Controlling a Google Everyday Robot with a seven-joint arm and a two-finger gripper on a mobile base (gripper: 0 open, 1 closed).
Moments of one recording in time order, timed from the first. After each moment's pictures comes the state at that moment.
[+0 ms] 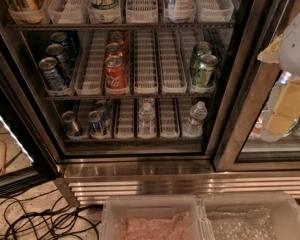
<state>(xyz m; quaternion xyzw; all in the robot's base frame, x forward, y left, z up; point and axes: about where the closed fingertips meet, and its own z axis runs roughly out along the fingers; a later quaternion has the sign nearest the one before) 0.438 -0.217 0.976 -0.60 0.78 -0.03 0.16</state>
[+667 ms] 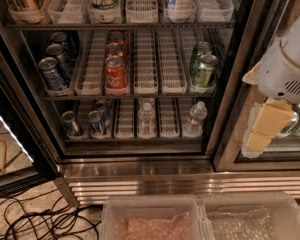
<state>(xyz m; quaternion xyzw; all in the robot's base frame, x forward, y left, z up) 0.437 -0.200 0.931 -0.60 0.79 -0.01 0.14</state>
